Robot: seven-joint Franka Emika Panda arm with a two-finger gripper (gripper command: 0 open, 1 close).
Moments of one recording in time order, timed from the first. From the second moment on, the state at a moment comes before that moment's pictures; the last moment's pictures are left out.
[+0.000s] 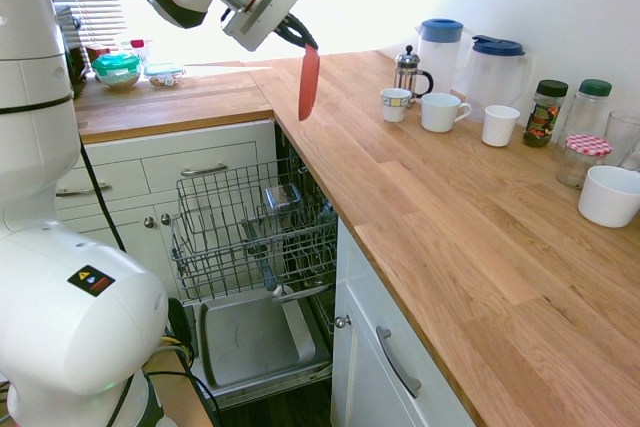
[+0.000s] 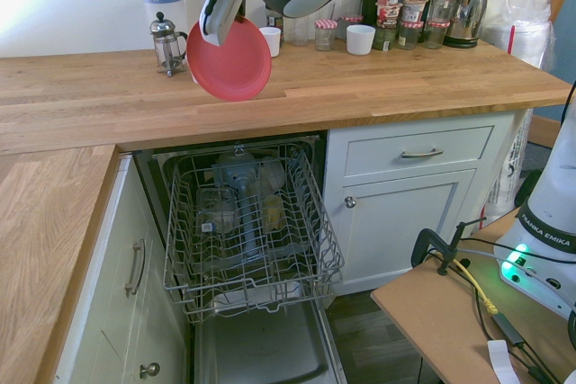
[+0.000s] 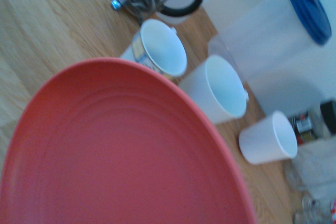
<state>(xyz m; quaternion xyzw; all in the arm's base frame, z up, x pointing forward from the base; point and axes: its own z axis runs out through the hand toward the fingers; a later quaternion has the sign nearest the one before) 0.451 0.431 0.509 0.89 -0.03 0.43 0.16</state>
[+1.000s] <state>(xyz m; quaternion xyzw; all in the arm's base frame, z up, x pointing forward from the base) 0.374 0.506 0.403 0.83 0.24 0.45 0.22</state>
